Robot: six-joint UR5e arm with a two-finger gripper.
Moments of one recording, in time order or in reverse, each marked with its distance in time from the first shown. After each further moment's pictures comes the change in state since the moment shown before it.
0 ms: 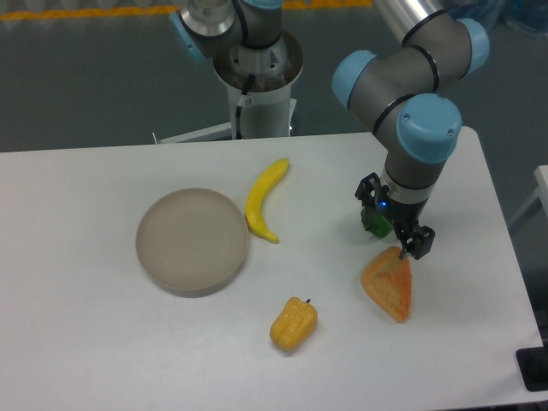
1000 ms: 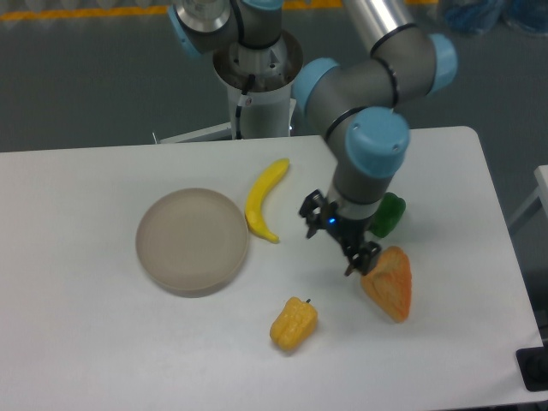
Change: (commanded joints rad) arm -0.160 -0.044 -0.005 0.011 -0.121 -0.376
